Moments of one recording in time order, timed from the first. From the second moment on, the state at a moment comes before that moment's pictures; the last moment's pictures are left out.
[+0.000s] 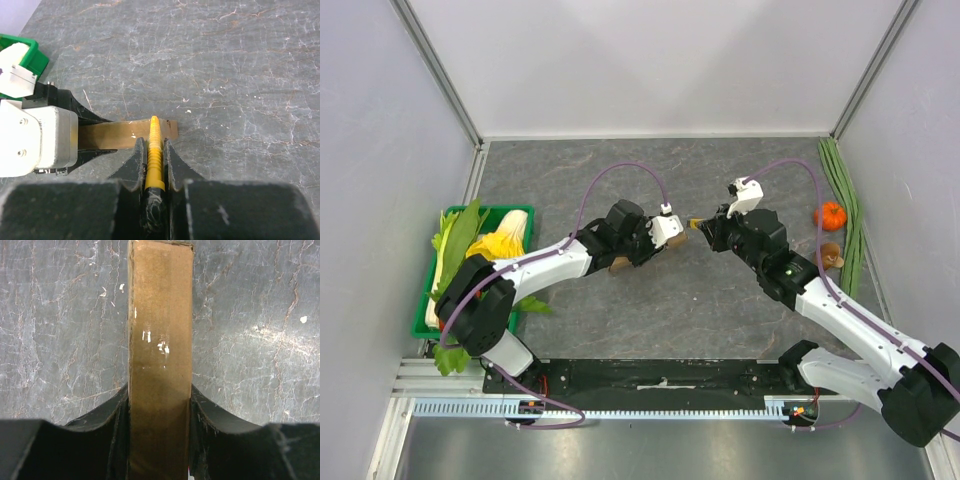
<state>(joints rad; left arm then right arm) -0.75 1.58 0.97 -0.10 0.18 0.44 0.60 1.02 0.72 -0.01 0.12 0.33</state>
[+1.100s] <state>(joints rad) -0.74 1.58 0.98 -0.12 0.21 0.44 0.59 1.07 0.71 0.04 0.11 0.33</state>
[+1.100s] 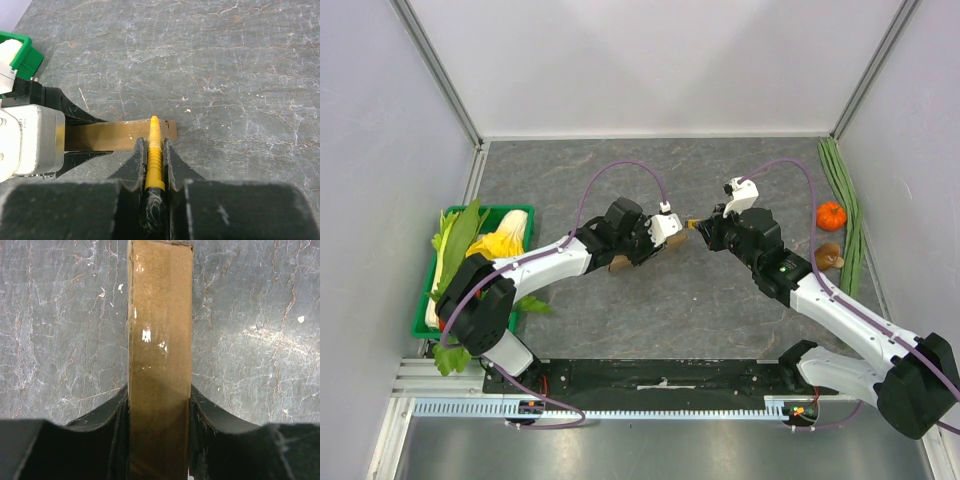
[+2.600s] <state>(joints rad) -0.73 1.59 0.98 -0.12 0.22 0.44 0.59 1.07 0.71 0.05 0.08 0.35</state>
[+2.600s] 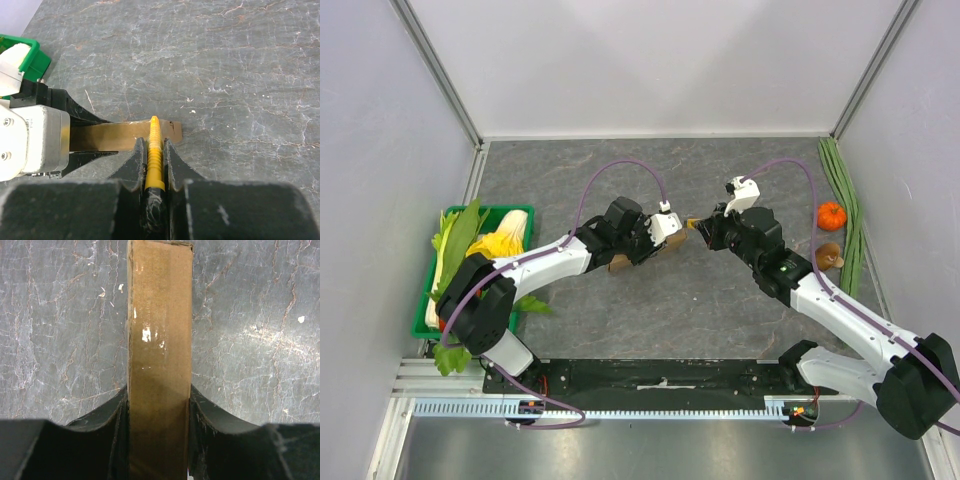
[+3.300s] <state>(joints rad) -0.72 1.59 0.99 -0.12 0.23 0.43 0.58 1.10 0.71 0.08 0.08 0.33</state>
